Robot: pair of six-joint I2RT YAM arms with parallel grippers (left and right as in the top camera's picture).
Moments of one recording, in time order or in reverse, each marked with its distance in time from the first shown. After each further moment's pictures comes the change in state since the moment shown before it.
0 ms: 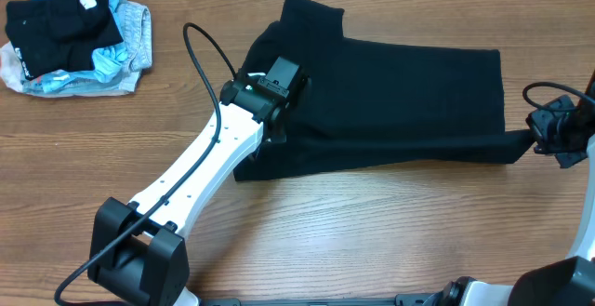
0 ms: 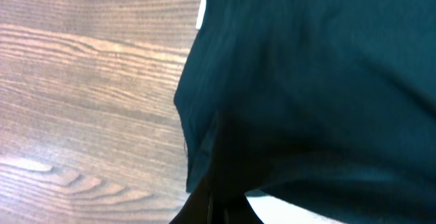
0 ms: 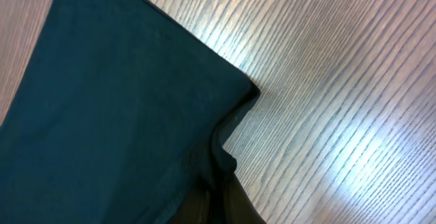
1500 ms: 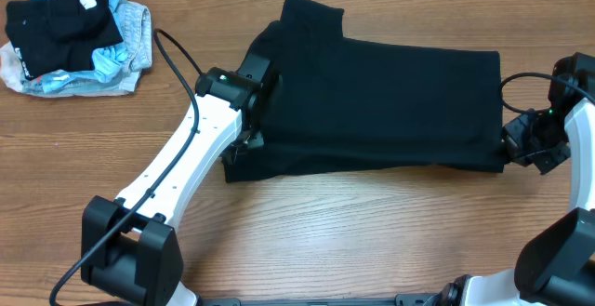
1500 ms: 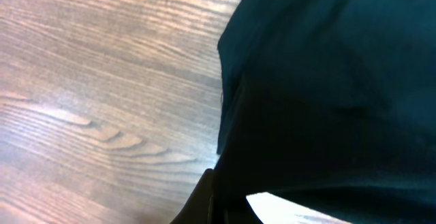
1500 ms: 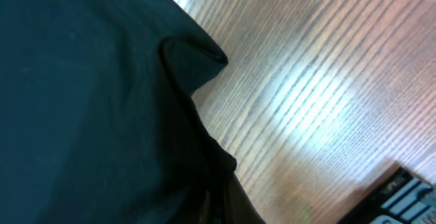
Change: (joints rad) left arm 0.113 -0.002 0.000 -0.166 0.059 -0.001; right arm 0.076 0.153 -0.002 -0.150 0.066 0.000
